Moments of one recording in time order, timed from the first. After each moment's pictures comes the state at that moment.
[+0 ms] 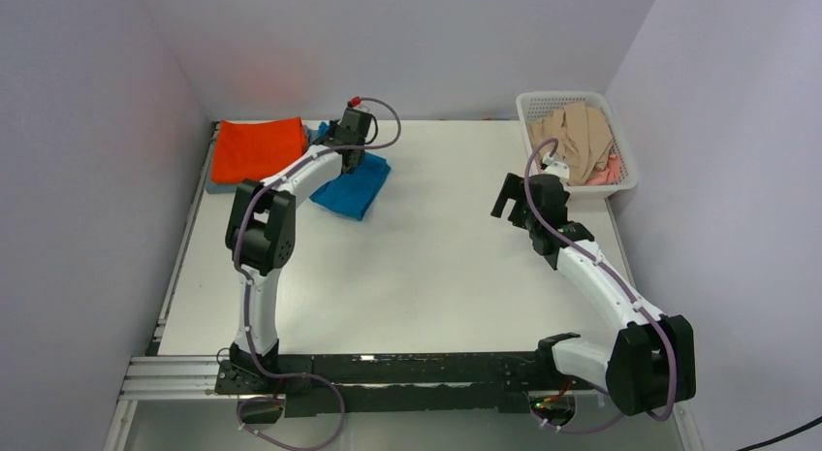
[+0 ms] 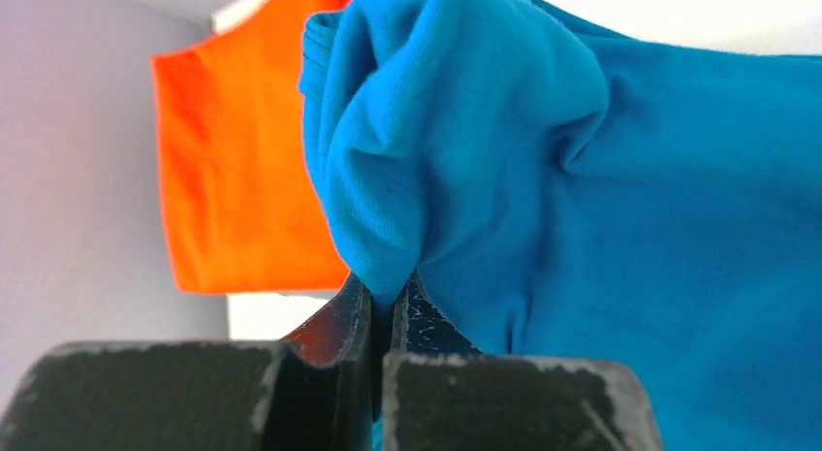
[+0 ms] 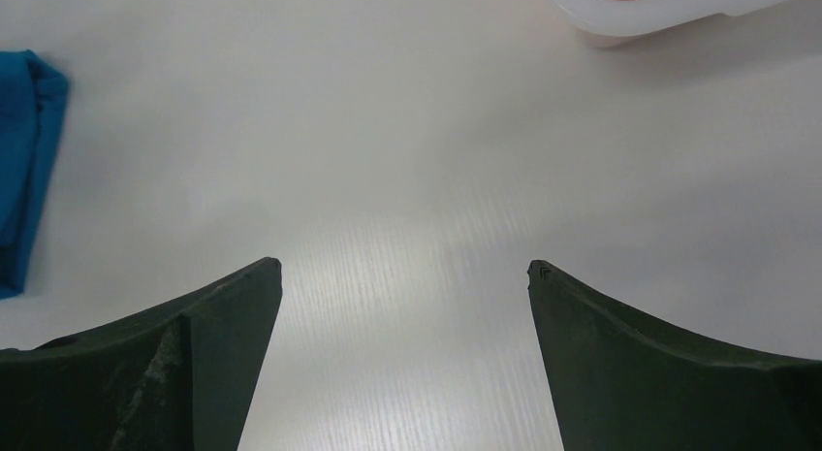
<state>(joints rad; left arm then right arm) -0.41 2.11 1.71 -0.39 -0.71 0.17 0.22 1.15 0.75 -0.19 0.23 0.44</state>
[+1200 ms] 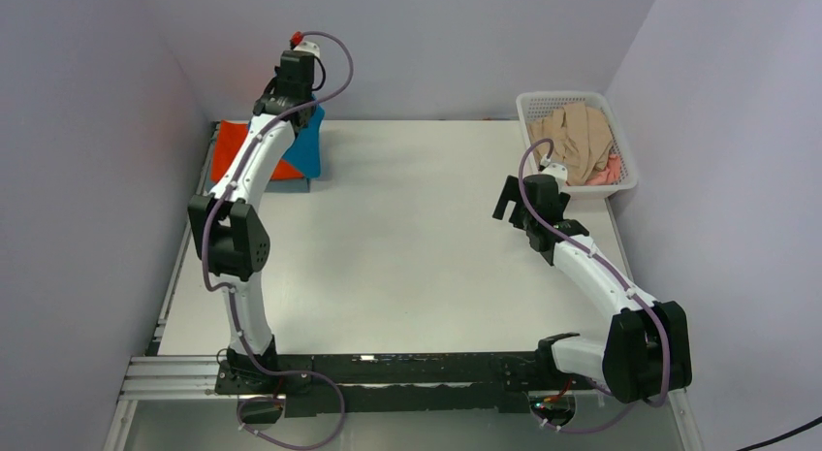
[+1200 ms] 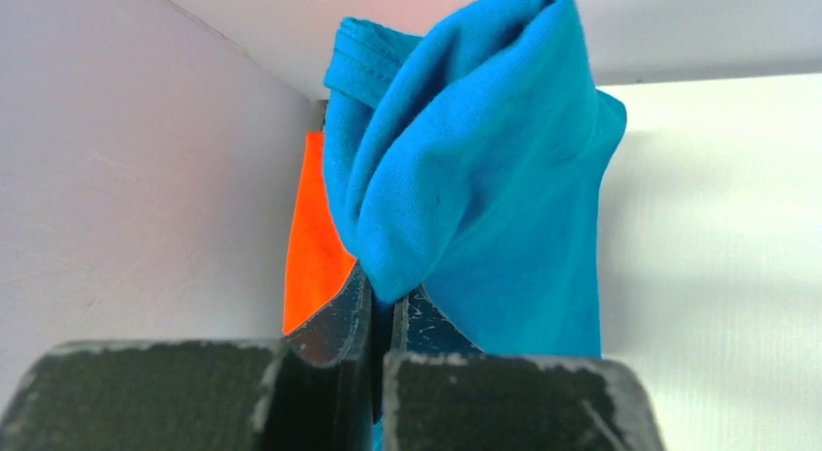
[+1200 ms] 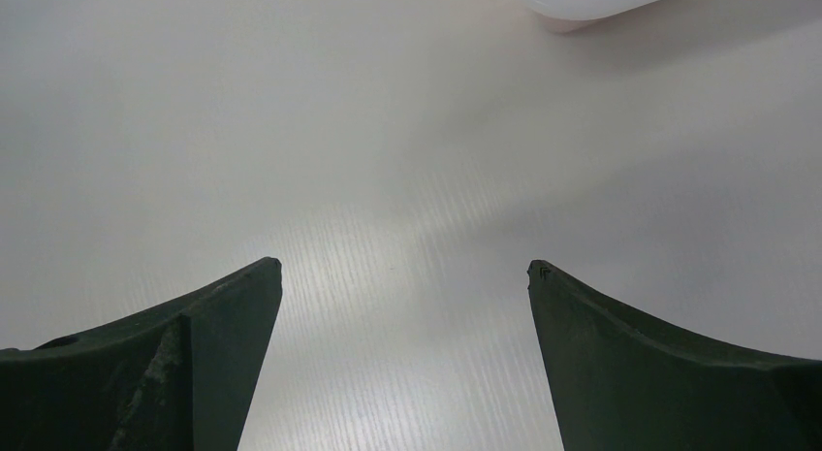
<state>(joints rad) -0.22 2.01 2.00 -0.50 -0.59 0.21 0.22 1.22 0.75 -0.20 0.30 0.42</state>
